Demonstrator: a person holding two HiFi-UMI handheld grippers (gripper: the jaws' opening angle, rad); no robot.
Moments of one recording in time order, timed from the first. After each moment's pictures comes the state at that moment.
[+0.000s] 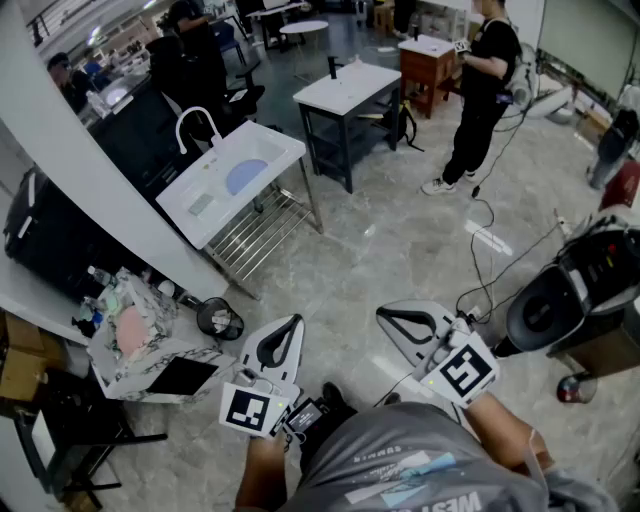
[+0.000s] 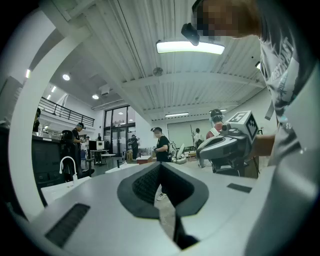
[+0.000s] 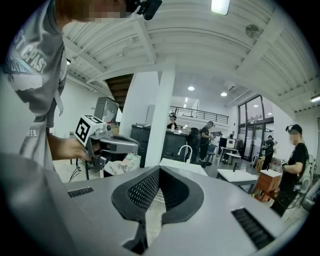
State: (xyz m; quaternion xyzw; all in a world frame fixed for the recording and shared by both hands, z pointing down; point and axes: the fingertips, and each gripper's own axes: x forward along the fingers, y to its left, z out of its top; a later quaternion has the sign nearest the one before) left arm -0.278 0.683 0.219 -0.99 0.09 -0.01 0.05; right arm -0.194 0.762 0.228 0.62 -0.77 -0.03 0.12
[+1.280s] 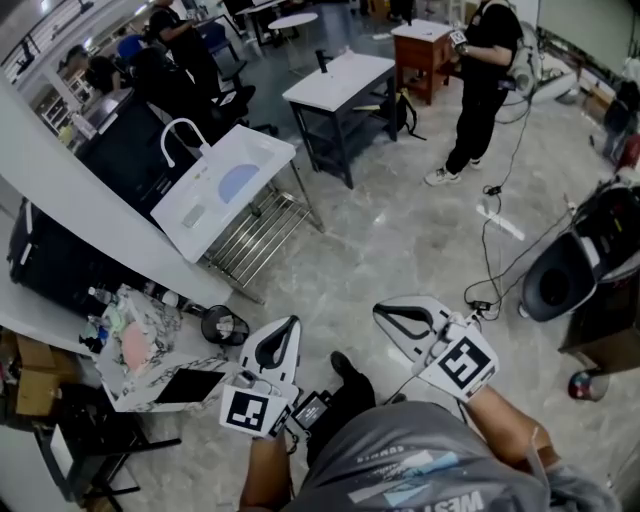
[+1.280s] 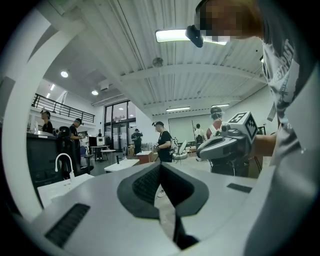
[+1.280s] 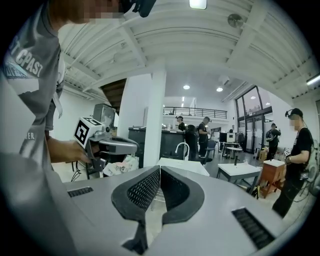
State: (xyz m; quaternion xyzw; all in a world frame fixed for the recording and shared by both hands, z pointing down) left arm -0.197 0.673 0.232 -0.99 0.09 -0.04 0.05; right arm -0.110 0.751 0.248 0.62 -0.78 0.00 0.09
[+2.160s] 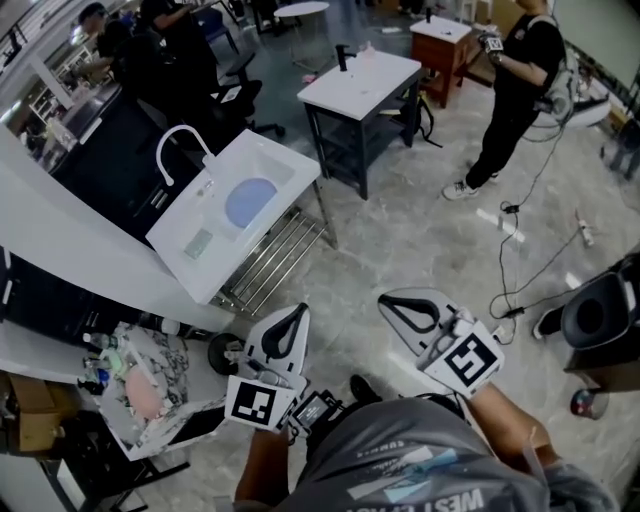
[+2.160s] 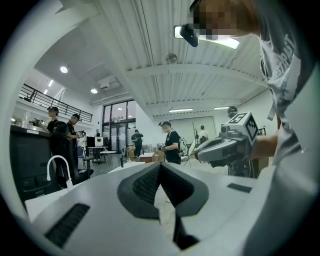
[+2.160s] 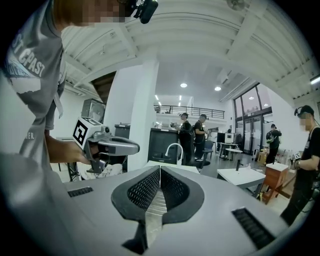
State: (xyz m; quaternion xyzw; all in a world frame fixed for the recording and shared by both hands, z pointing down) left arm -0.114 0.431 0.235 -1.00 0.07 -0.04 0.03; right arm -0.037 0.504 0.247 0.64 -0.77 0.00 0.09
